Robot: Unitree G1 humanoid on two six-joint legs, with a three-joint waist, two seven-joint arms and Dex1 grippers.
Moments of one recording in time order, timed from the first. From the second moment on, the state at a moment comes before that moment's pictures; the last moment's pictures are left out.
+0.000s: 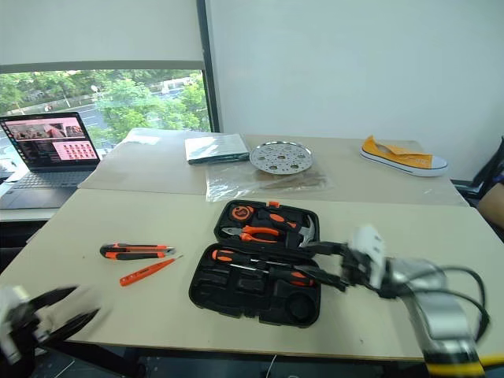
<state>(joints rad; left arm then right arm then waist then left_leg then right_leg) 0.42 0.73 0.66 0.18 -0.50 0.03 -1.10 0.00 -0.57 -0.27 -0.17 0.50 0.10 1.21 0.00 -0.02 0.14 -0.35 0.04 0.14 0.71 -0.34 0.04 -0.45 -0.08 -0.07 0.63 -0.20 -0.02</state>
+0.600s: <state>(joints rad) -0.07 0.86 0.28 0.23 -0.37 0.22 -1.10 0.05 -0.56 -0.24 -0.31 0.53 0.04 1.14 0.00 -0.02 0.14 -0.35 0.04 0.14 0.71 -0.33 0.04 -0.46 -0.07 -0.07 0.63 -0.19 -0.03</state>
